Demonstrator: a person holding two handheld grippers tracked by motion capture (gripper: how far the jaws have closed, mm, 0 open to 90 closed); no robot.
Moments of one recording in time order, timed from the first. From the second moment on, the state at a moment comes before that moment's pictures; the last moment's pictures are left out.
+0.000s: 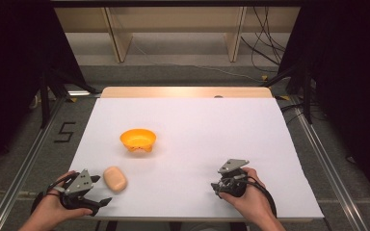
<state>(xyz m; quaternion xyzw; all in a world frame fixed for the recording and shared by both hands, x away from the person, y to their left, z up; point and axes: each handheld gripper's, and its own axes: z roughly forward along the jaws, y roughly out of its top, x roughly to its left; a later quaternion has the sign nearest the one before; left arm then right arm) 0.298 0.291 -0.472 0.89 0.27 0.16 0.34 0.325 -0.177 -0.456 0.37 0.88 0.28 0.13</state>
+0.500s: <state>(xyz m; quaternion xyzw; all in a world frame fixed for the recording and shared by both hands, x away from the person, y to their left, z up) 0.327 0.278 -0.439 0.94 0.17 0.16 0.26 0.317 -0.184 -0.455 0.37 0.88 0.28 0.13</state>
